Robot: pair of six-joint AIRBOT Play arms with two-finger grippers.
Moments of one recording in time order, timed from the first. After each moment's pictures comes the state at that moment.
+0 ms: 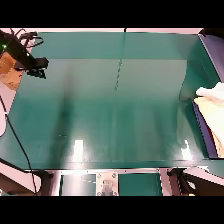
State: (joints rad) left arm 0.06 -1.75 2.05 1.41 -1.76 -1.52; right arm -1.24 -1.21 1.58 -1.00 1.53 1.69
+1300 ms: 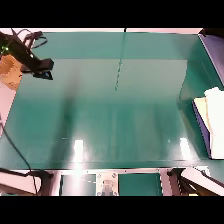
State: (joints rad) left arm 0.00 -1.58 1.81 1.31 -1.68 -1.52; right arm -0.83 -1.14 1.32 -1.10 1.49 1.78
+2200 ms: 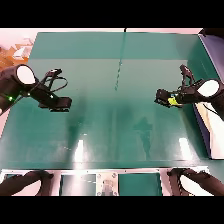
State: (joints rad) left arm -0.17 -1.20 1.11 1.28 -1.38 -1.57; right arm 0.03 -1.08 0.92 -1.19 1.01 1.75
